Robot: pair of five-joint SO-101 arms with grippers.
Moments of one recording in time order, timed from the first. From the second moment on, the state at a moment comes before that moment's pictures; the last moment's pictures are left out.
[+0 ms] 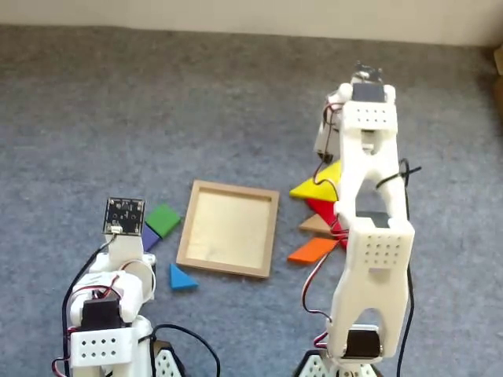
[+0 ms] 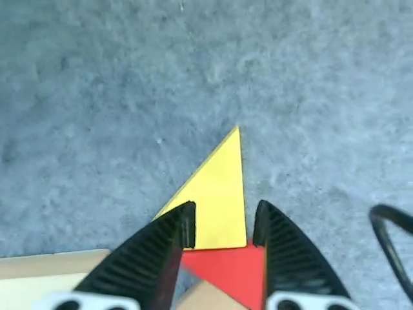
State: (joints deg) left arm -11.8 -96.0 96.0 65.8 -2.4; right arm -6.0 41.4 -44.7 93.2 -11.3
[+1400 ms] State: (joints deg) left arm -11.8 -96.0 96.0 65.8 -2.4; right arm -10.5 61.0 -58.2 99.7 -17.8
